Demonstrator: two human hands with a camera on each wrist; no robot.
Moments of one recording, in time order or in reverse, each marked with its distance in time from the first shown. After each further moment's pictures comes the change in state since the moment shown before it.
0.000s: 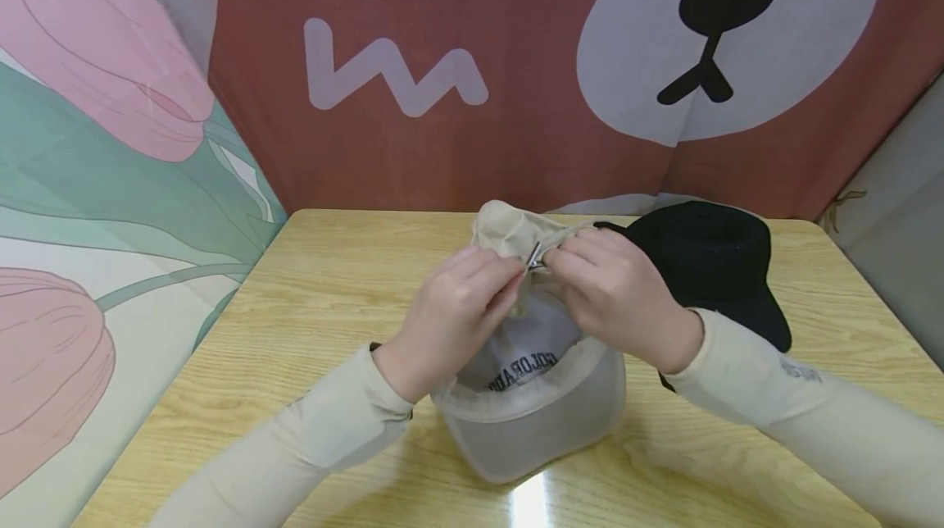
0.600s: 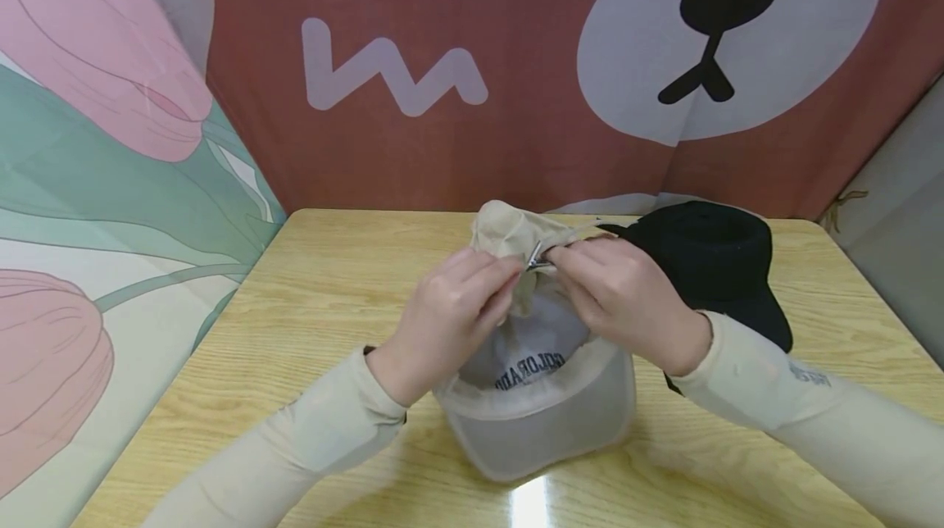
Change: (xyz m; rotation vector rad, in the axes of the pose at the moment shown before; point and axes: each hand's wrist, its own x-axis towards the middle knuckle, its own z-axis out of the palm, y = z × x) left_hand -0.003 -0.004 0.000 -0.005 -0.003 -0.009; right_hand -0.004 0.000 -0.004 -0.013 -0.032 0.054
